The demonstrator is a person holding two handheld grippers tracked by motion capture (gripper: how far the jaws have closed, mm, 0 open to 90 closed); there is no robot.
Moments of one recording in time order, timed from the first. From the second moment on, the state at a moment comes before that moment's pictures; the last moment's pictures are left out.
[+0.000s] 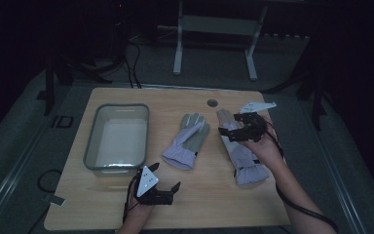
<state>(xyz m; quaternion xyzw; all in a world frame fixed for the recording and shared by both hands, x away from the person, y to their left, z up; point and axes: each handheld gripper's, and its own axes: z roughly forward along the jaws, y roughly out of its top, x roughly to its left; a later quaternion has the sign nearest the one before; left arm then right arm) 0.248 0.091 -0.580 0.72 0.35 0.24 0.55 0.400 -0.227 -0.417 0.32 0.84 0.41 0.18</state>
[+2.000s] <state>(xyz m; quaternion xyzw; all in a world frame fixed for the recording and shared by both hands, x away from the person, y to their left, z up) 0.249 0.090 -0.580 0.72 0.35 0.24 0.55 0.427 -0.140 -0.491 0.27 0.89 0.32 0.15</state>
